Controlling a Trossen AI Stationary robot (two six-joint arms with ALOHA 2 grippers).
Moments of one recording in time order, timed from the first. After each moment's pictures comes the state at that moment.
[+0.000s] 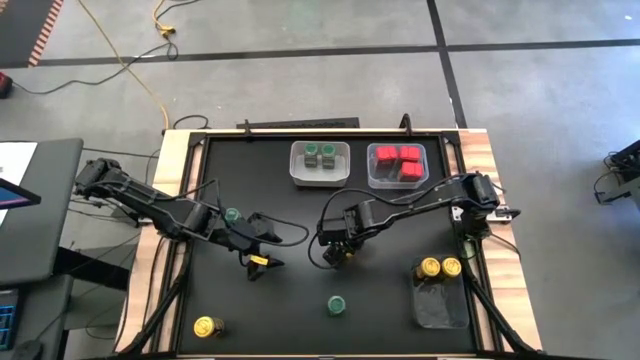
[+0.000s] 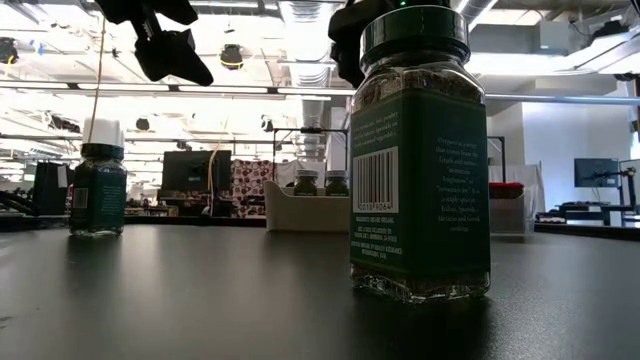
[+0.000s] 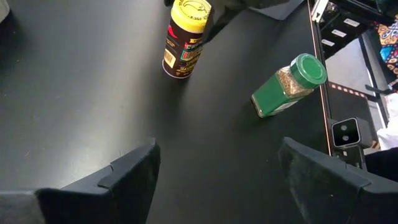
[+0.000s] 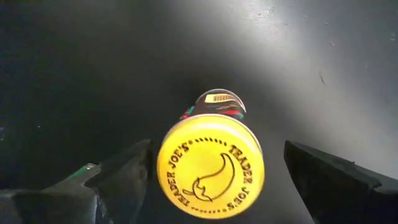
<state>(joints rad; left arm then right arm) -0.36 1.18 0.88 -0.35 -0.19 -0.54 0.17 1.92 1.58 -1.01 0.00 0.92</state>
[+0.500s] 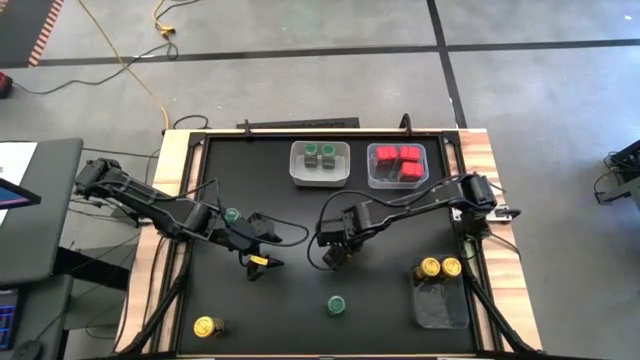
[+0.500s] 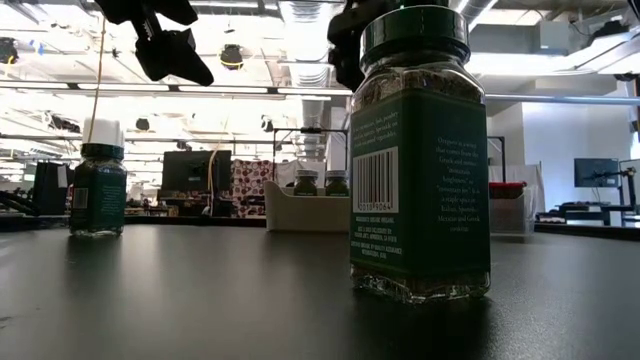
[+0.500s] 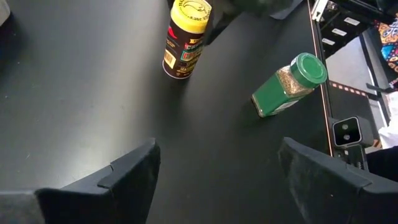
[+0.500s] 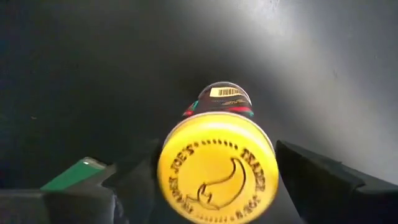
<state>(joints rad) -0.36 1.18 0.88 -0.35 -0.19 -0.54 0.17 1.94 1.58 -1.01 -0.04 0.90</state>
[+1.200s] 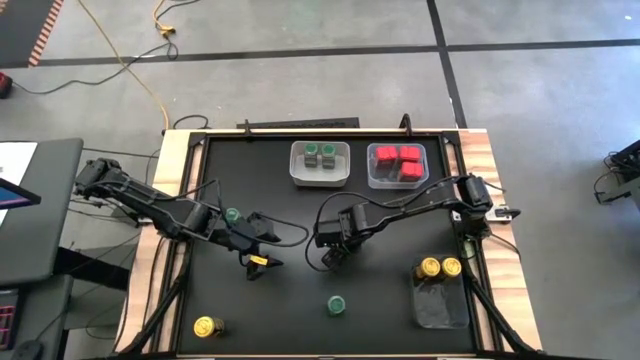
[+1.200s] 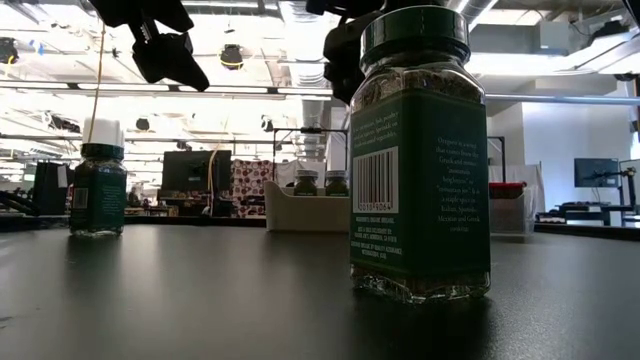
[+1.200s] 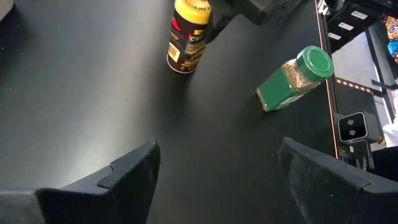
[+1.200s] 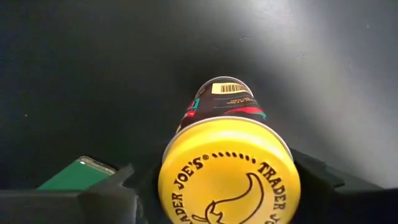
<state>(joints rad) -0.36 1.18 0.88 -0.38 -0.19 -0.54 0.17 1.97 1.58 -0.99 -0.07 0.89</state>
